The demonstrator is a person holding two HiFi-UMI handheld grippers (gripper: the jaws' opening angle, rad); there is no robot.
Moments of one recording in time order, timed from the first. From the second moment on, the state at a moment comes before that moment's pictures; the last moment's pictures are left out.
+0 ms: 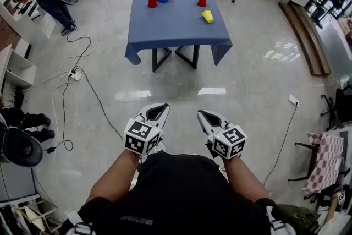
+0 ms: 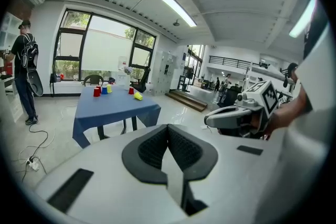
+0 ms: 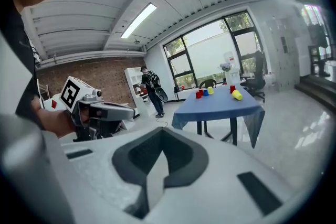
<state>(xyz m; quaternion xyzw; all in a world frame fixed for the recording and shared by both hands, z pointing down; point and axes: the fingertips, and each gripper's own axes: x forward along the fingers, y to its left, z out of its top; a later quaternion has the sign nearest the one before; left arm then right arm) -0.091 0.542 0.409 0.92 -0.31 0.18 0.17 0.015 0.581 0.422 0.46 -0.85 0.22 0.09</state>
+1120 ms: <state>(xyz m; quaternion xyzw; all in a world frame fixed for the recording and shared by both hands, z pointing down) -0.172 0.492 0.417 0.92 -0.29 0.17 0.18 -0.050 0.529 0.423 0.51 -0.83 0.21 0.11</state>
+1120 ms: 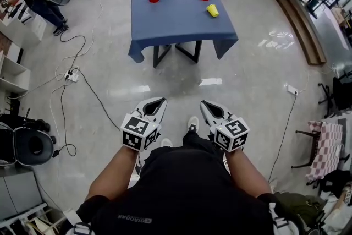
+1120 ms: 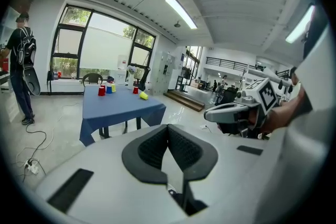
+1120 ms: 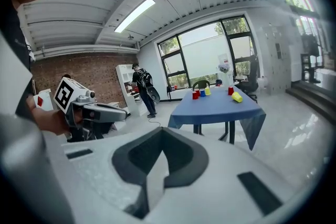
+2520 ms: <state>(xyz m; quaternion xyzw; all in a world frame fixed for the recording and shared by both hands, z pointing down) -0.049 0.275 0.408 0.89 -0.38 0.17 0.17 0.088 0.292 0.423 0.46 -0.86 0.19 0.09</state>
